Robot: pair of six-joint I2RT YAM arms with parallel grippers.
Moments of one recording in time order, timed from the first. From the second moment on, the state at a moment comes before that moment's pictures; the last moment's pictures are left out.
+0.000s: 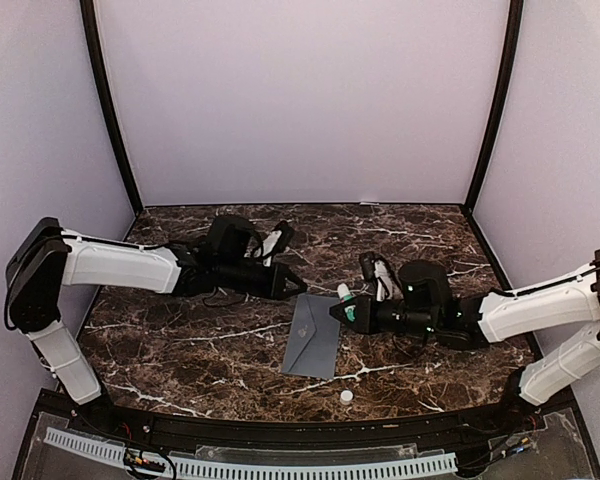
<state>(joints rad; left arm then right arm) -0.81 1.71 1.03 0.09 0.41 -0.52 0.97 1.36 0.56 0.38 -0.11 0.70</state>
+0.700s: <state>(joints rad) -0.88 1.77 0.80 0.27 0.47 -0.64 0.95 1.72 0.78 0.35 -0.18 0.64</state>
